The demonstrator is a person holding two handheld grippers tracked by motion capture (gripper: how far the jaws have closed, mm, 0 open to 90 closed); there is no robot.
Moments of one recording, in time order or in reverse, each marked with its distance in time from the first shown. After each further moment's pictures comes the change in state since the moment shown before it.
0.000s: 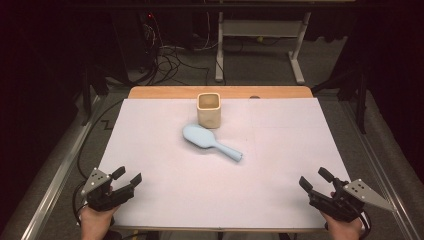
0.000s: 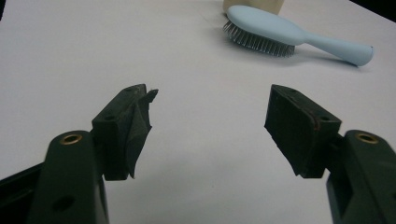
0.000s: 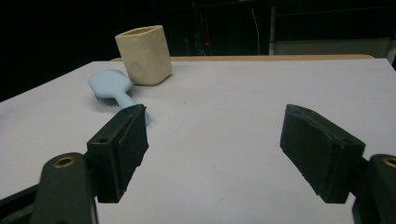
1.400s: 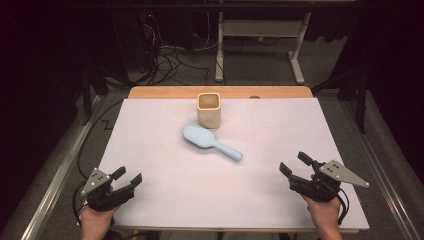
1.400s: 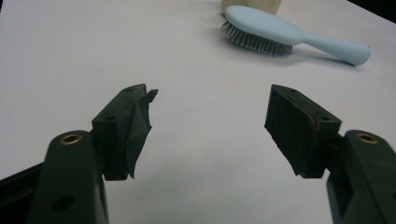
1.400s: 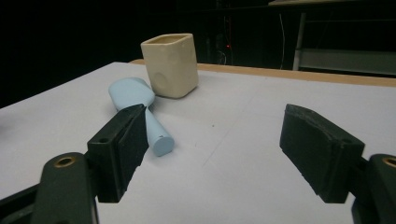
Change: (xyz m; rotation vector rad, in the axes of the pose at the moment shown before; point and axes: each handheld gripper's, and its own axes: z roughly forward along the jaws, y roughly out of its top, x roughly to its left) left arm -0.001 0.000 0.000 -0.001 -0.007 0.003; right arm 0.023 0.025 0.050 0.006 0.085 -0.056
